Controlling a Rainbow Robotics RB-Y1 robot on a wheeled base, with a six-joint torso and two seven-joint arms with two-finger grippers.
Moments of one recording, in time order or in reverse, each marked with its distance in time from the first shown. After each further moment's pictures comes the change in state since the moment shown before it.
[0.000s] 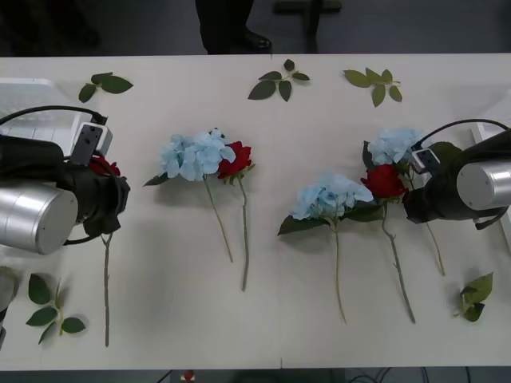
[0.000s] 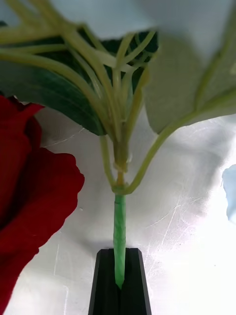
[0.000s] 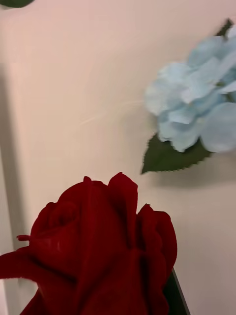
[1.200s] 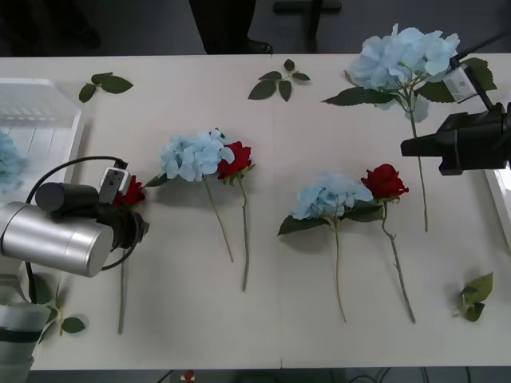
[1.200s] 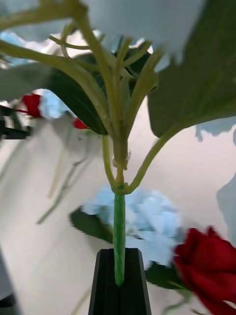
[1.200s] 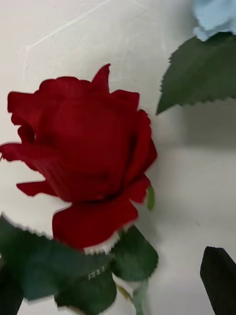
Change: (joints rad) right arm -0.006 0.025 -0.458 -0.261 -0.771 0.399 0.423; left arm 0.072 -0.044 -0.083 0.242 -0.078 -0.212 0.000
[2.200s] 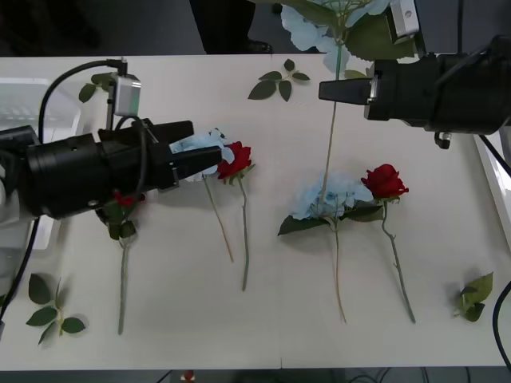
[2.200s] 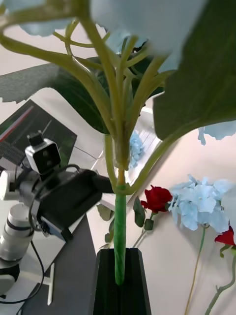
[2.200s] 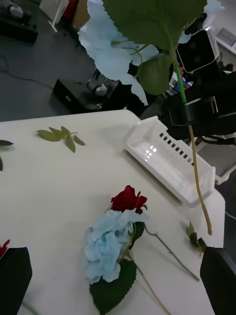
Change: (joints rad) right arm -0.143 0.151 0.151 -0.001 -0.296 -0.206 -0.226; left arm -0.089 0.012 0.172 -0.070 1.393 -0.218 -0.675
